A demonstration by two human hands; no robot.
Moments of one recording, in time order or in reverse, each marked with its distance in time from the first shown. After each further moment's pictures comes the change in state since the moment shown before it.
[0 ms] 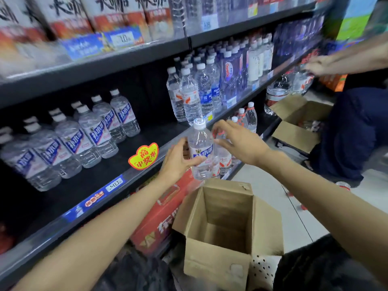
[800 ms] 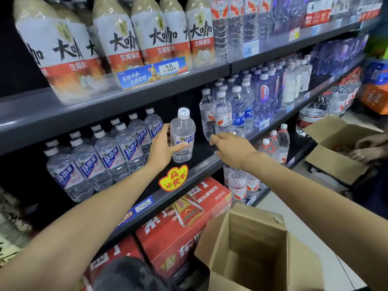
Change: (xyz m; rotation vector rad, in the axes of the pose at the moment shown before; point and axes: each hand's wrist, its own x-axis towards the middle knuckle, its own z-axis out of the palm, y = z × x) left_hand 0.069 -0.026 -0.129 0.111 0.260 -0.025; right_hand 0.115 -0.049 0.032 -0.315 -0.165 -0.103
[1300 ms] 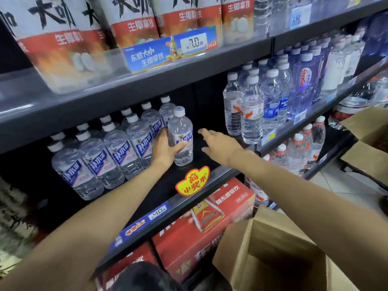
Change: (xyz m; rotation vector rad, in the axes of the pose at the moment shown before) left_hand 0.029 -0.080 -0.006 0.133 0.097 -0.294; right_hand 0.101 -0.051 0.059 0.270 -0.072 -0.014
